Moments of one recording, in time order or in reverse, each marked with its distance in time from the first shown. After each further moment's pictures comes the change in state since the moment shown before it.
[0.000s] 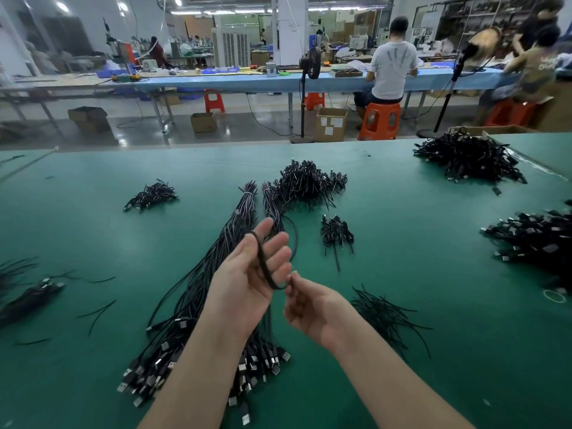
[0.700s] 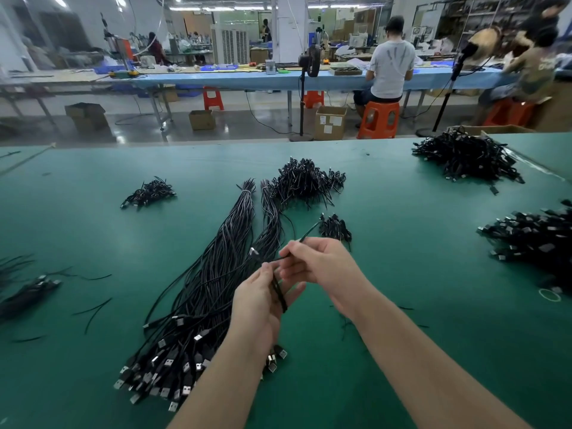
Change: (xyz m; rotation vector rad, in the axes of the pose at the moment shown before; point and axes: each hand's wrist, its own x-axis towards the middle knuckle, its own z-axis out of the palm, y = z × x) left_hand 0.006 -0.048 -0.003 0.082 0.391 -0.057; right_hand -0.022 -0.051 0.025 -0.638 -0.048 -0.417
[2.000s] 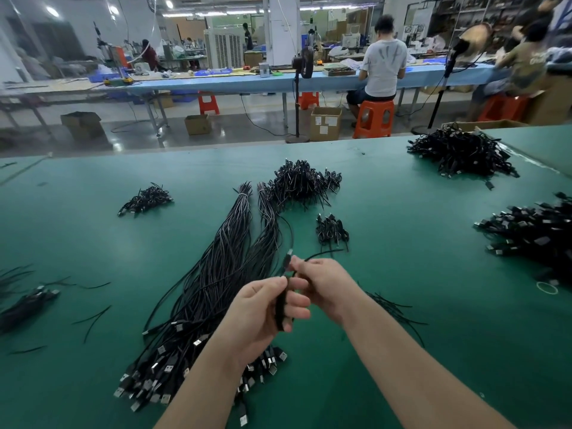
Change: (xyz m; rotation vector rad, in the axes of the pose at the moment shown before) left_hand -0.017 0.012 -0.021 0.376 -0.435 -0.045; right_hand 0.014 0.033 -0.009 0.117 0.114 0.281
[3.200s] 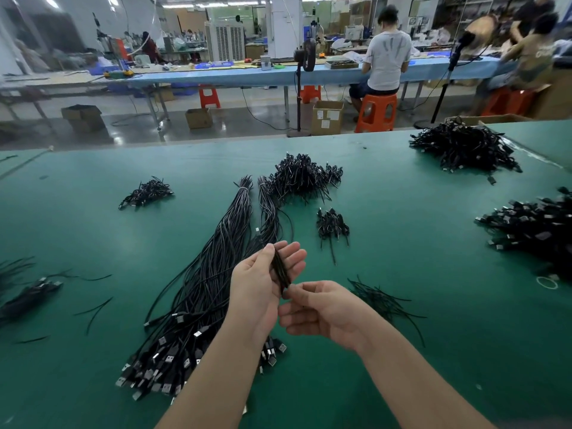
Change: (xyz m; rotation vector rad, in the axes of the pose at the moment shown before) left_hand 0.023 0.011 0.028 -0.289 0.364 0.181; right_hand -0.040 0.022 -0.010 0.062 -0.287 0.129
